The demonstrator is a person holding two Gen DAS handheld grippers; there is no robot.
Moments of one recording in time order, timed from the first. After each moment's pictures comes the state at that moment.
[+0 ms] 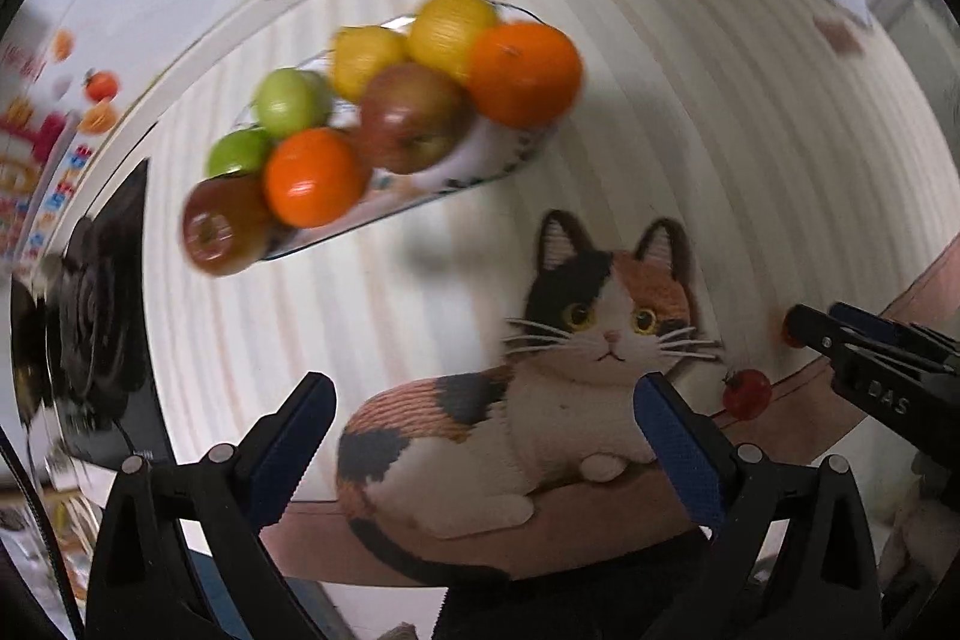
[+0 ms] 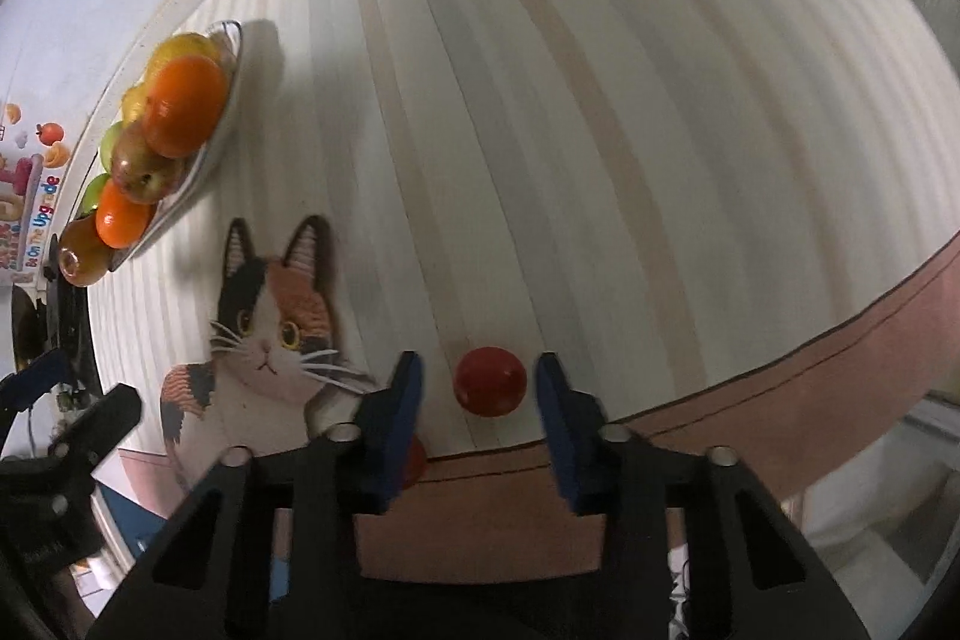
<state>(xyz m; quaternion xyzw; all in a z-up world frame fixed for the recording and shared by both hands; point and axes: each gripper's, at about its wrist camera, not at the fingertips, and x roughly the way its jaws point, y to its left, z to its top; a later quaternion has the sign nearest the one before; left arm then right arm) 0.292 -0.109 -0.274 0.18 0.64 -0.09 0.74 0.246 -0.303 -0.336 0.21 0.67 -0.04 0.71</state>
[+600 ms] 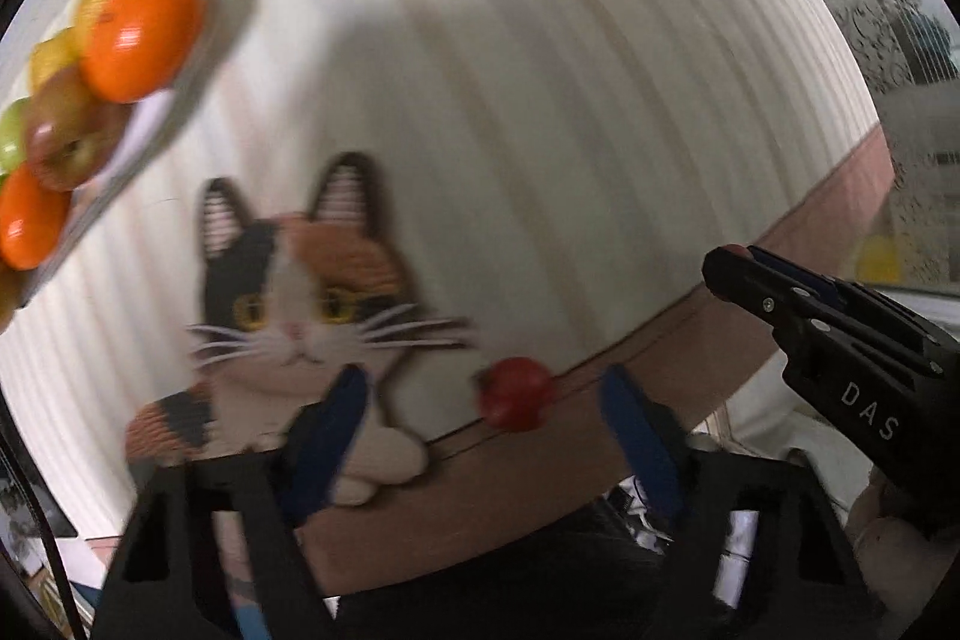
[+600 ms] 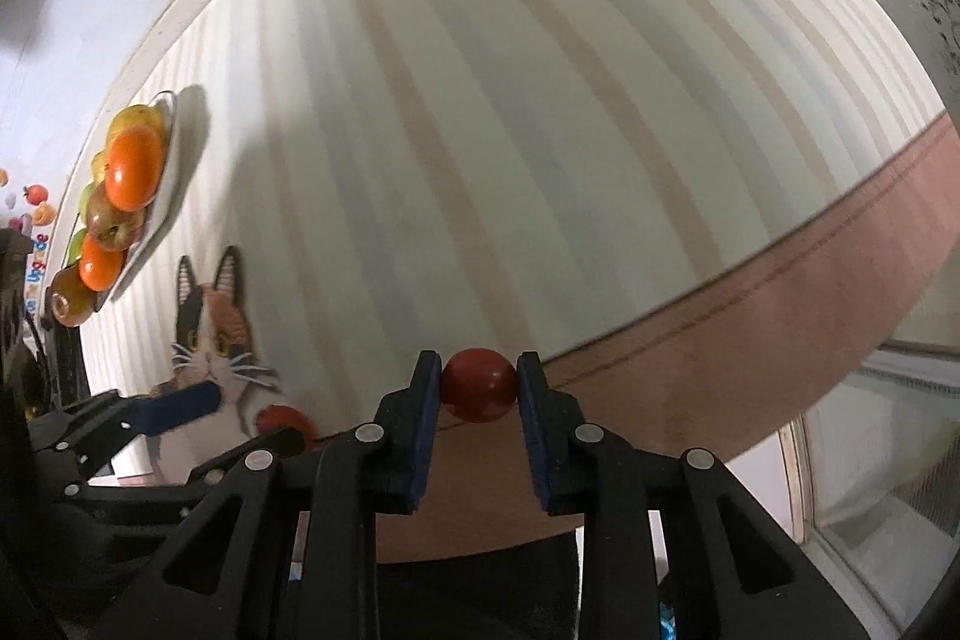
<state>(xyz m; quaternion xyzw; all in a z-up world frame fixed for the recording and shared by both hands) 0.266 -0.207 -0.335 0.15 0.72 -0.24 0.64 0.205 -0.361 -0.331 0.25 0.64 -0.10 0.72</state>
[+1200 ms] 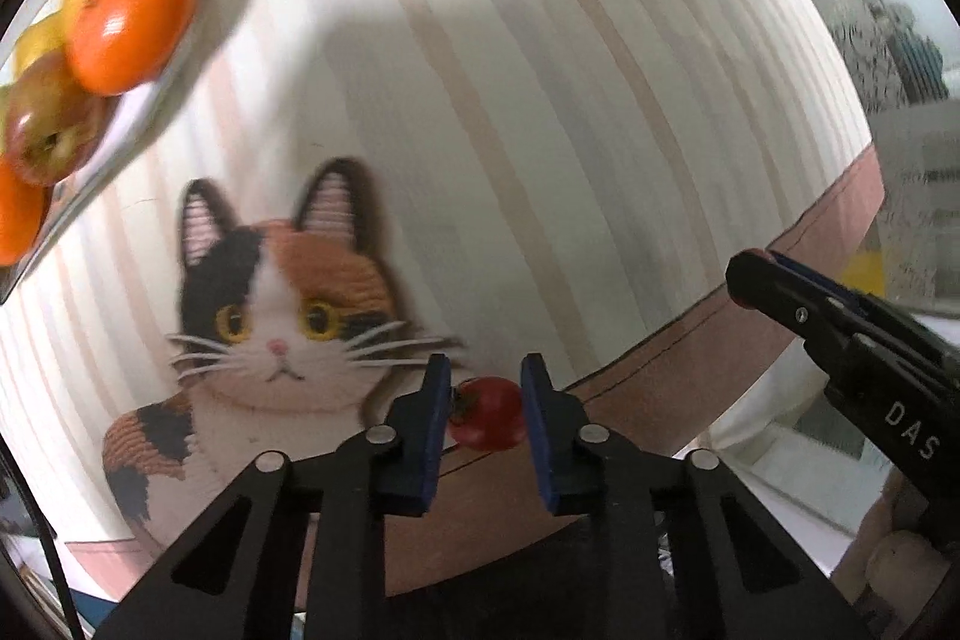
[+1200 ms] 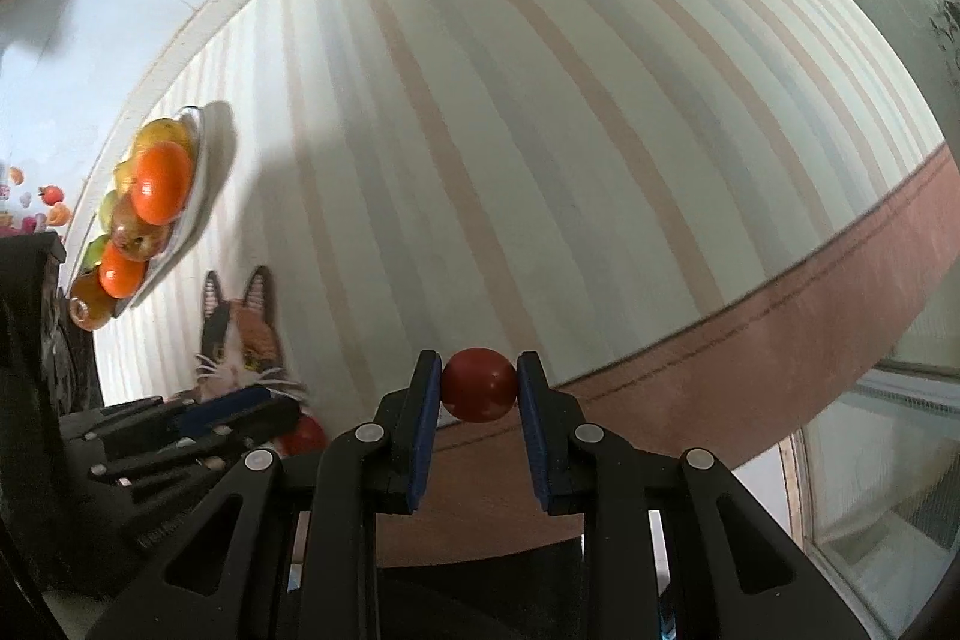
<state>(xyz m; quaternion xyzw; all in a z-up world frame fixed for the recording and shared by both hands) 0.272 -0.186 -0.336 0.10 0.72 -0.24 0.65 0.217 -0.361 -0.304 0.24 0.62 -0.08 0.74</state>
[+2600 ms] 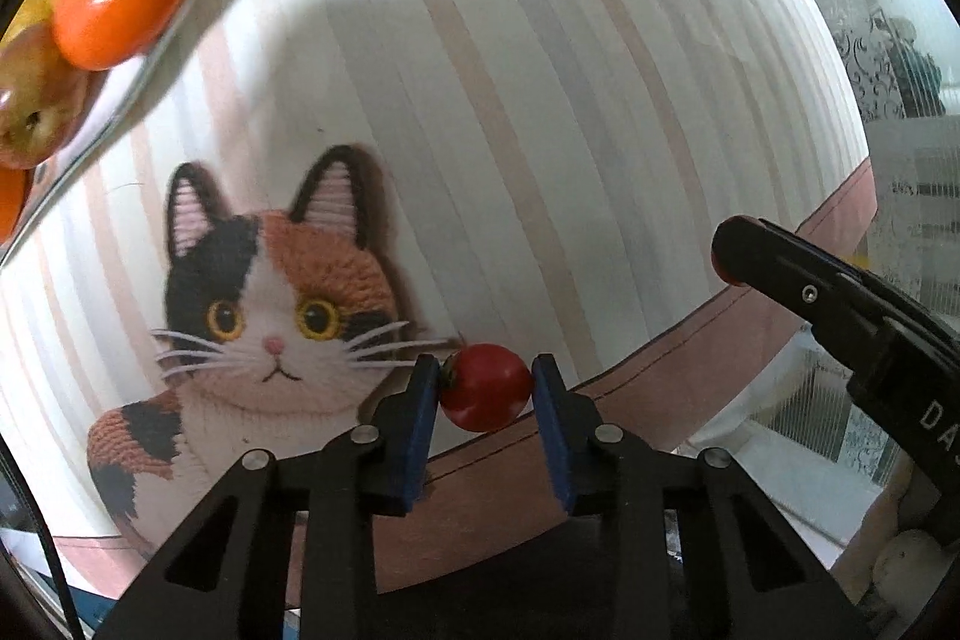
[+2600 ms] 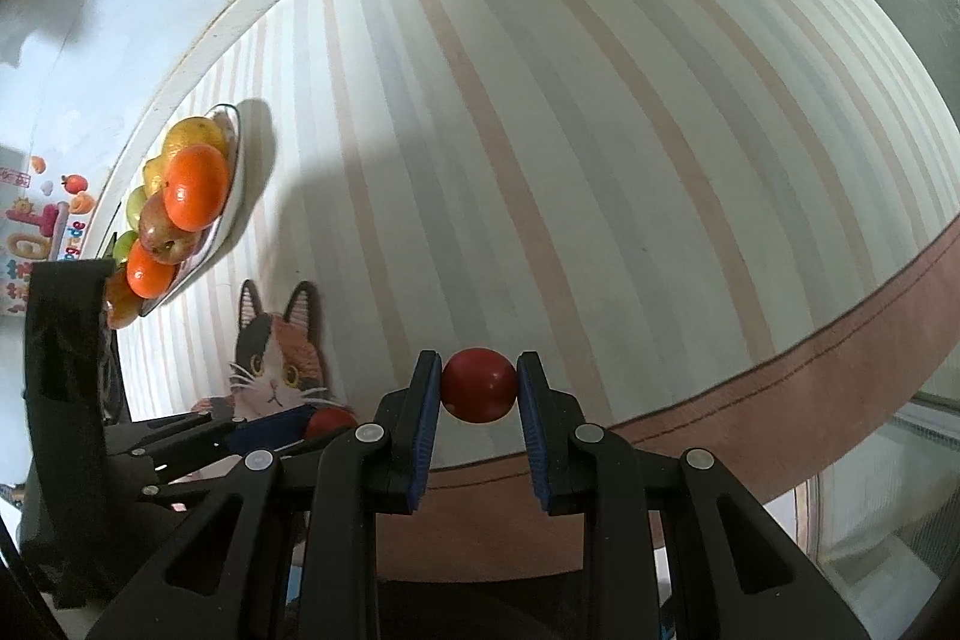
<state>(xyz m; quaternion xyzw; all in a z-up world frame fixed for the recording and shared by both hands) 0.275 -0.194 -0.340 0.08 0.74 -0.24 0.62 0.244 -0.349 -0.305 0.24 0.63 -0.04 0.74</state>
